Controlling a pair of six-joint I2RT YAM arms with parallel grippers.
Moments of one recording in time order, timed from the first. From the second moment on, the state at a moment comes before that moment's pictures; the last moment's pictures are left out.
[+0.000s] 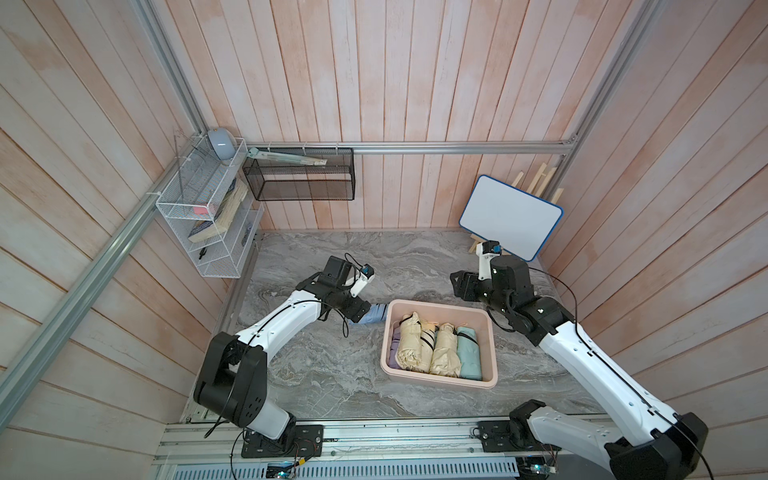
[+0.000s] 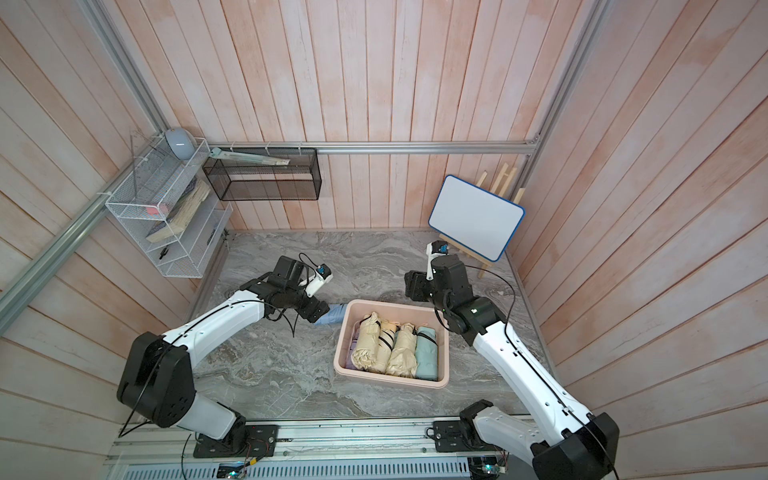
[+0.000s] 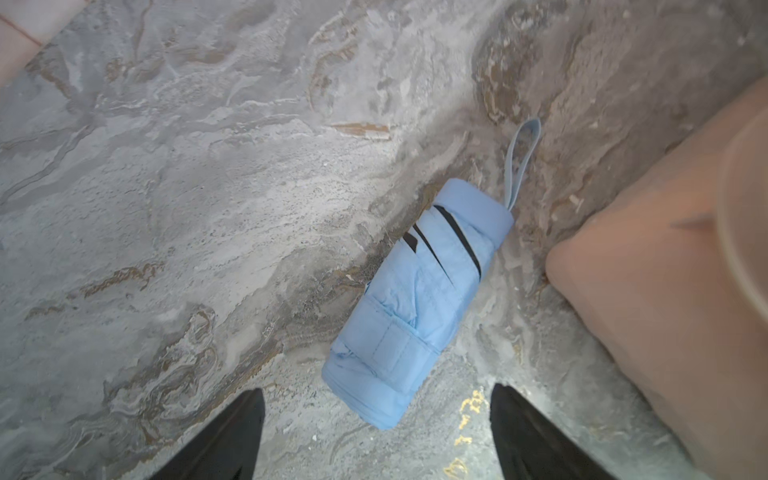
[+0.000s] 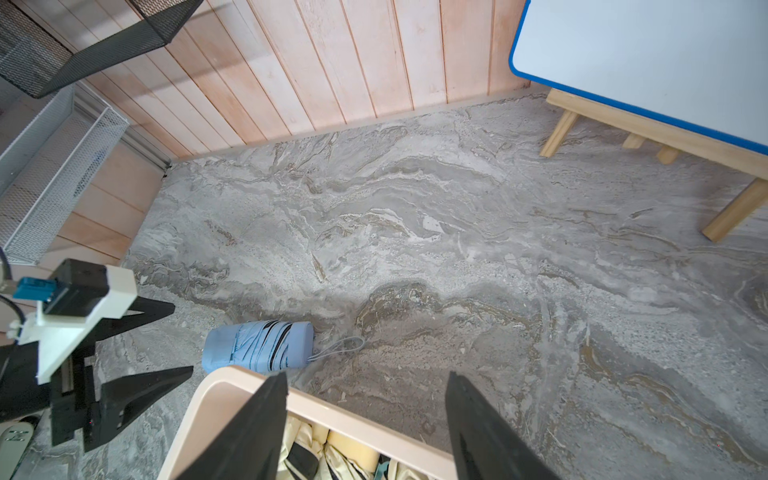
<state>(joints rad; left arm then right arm) -0.42 1.58 1.11 -0.54 0.16 0.43 0.47 1.10 1.04 -0.49 0.07 0.44</state>
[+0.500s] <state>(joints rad) -0.42 1.85 1.27 -0.61 0.14 0.72 0.37 1.16 1.06 -0.49 0.02 0.44</state>
